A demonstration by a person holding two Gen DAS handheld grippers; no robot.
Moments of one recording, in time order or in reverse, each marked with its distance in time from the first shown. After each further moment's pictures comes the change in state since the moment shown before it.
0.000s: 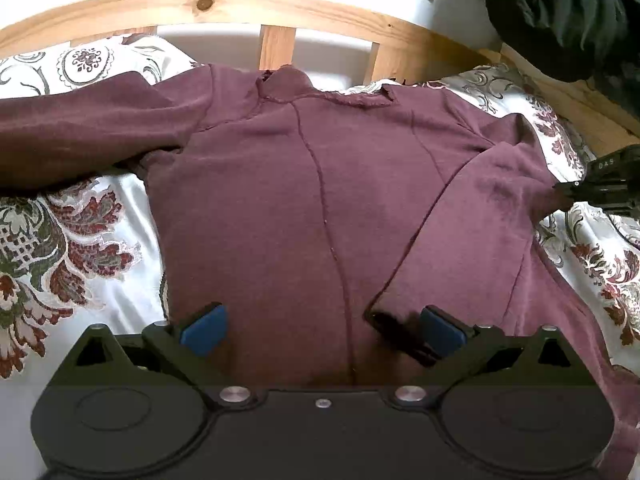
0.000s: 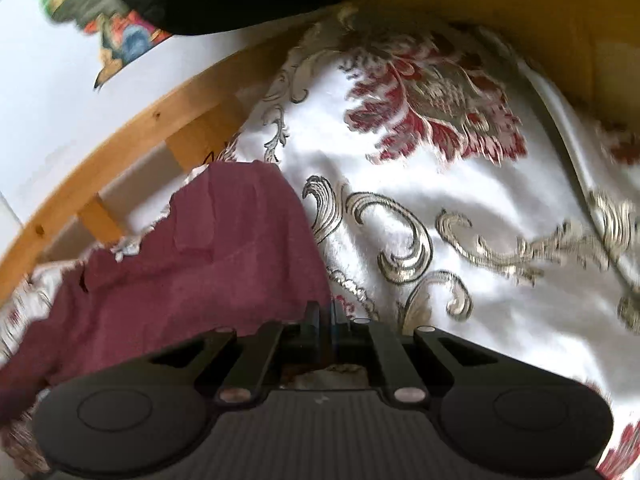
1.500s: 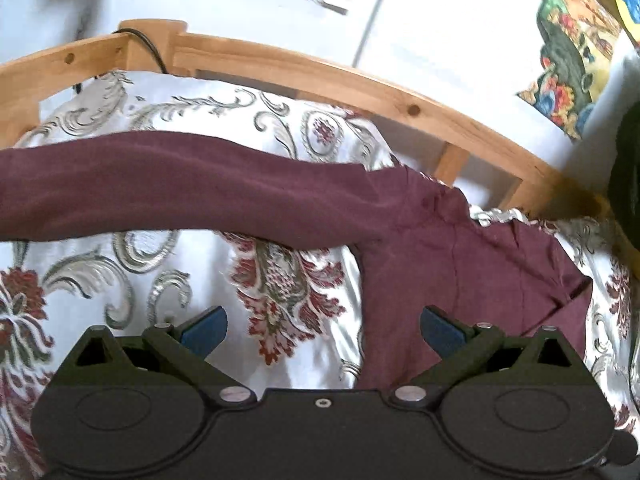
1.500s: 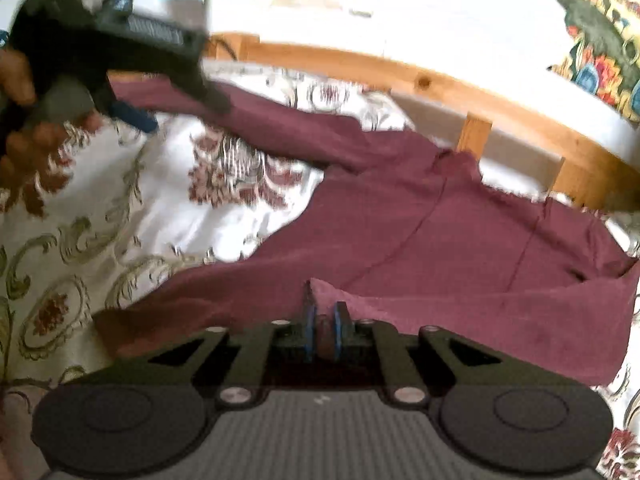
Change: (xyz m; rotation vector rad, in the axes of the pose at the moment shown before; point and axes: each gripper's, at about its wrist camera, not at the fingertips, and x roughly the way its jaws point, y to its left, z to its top) left arm -0.157 0.084 0.042 -0.396 -0.082 0.281; right arm -0.078 0.211 -0.192 -0.960 0.036 0.378
